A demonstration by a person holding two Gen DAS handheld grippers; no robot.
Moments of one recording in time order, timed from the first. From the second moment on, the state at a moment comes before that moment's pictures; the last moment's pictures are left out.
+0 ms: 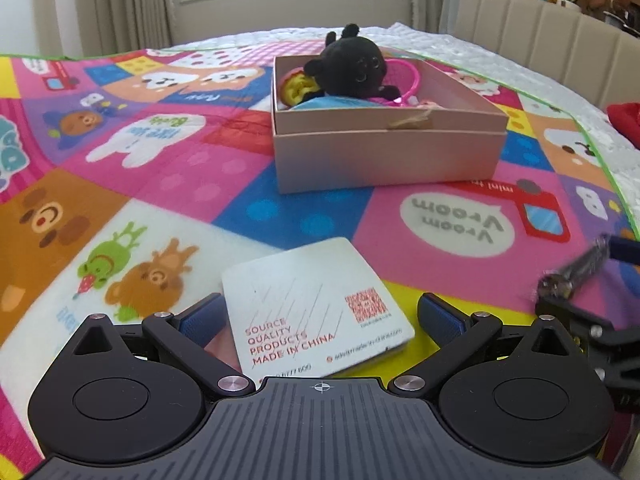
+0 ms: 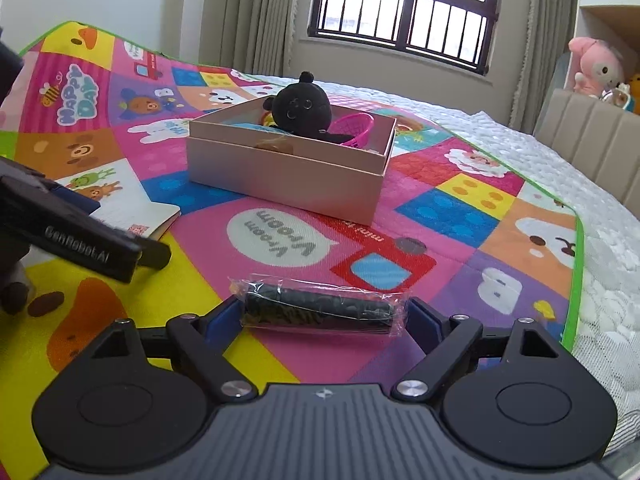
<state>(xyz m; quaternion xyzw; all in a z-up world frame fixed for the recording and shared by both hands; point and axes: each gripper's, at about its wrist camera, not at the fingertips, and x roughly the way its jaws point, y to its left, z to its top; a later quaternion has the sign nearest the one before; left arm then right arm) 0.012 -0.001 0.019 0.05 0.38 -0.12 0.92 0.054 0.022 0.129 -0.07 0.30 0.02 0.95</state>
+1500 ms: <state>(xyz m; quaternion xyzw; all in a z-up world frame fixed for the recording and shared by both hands) -0.051 0.021 0.048 0.07 0.29 -0.16 0.94 0.044 0.024 0.138 -0.04 0.29 0.01 0.96</state>
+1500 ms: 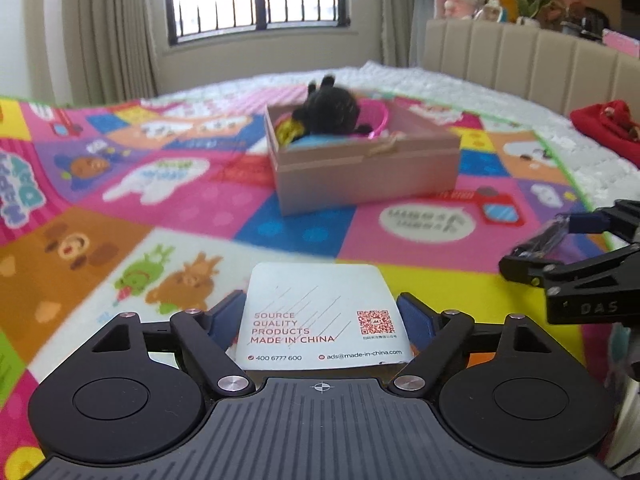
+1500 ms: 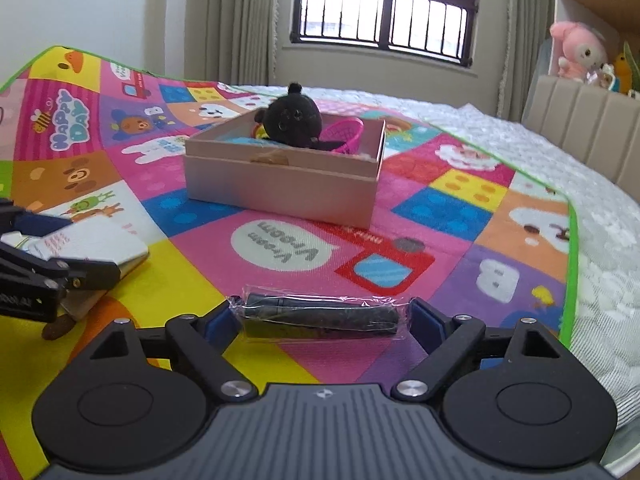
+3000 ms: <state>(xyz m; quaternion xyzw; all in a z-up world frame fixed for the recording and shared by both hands) 0.056 0.031 0.059 -0.02 0.28 -0.19 0.94 0.228 0.032 0.191 -0.05 0.20 0.05 0.98</state>
